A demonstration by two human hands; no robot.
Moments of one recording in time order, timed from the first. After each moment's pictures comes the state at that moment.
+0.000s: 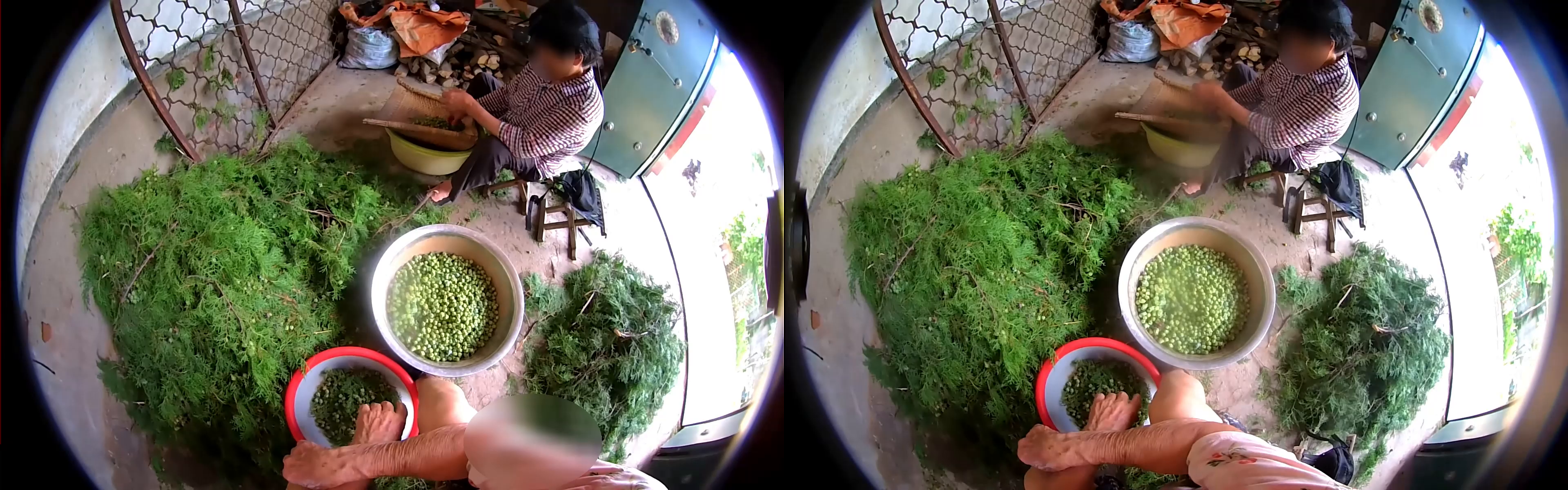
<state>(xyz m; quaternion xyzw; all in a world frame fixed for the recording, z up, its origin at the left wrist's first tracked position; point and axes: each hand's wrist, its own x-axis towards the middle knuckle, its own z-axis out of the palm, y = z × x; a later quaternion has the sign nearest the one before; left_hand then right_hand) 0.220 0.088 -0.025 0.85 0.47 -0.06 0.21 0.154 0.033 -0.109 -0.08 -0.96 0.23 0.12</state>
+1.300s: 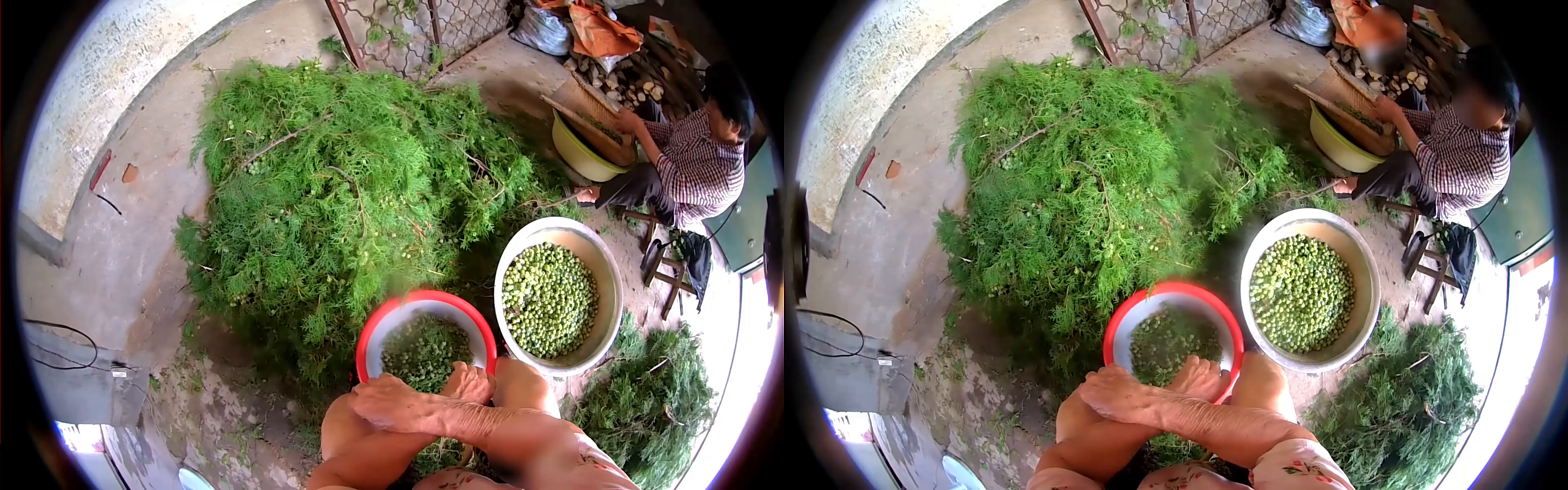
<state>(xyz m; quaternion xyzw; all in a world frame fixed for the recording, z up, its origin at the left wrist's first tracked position) 0.223 0.070 -0.048 0.85 0.49 -0.03 0.19 0.194 0.069 -0.008 0.01 -0.93 0.38 0.02</state>
